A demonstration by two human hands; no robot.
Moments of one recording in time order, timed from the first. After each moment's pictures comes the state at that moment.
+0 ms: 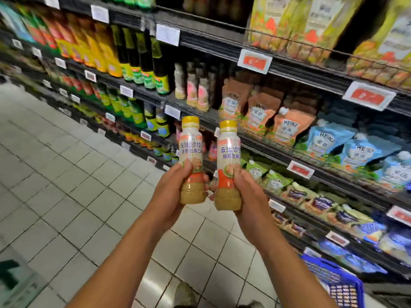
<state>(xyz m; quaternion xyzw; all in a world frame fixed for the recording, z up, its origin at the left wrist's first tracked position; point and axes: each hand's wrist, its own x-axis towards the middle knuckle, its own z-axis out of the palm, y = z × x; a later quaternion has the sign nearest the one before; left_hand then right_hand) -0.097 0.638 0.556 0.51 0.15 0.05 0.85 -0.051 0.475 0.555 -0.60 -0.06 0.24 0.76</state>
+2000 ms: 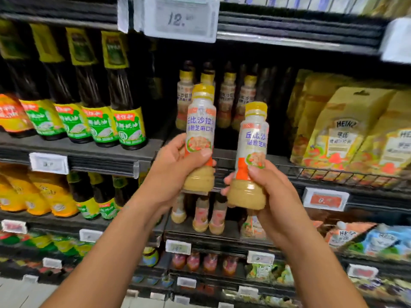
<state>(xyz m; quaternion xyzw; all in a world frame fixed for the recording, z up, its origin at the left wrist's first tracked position) 0.283 0.928 0.702 0.57 -0.14 0.00 0.81 0.237 0.740 0.700 -0.57 -0.07 0.02 0.82</state>
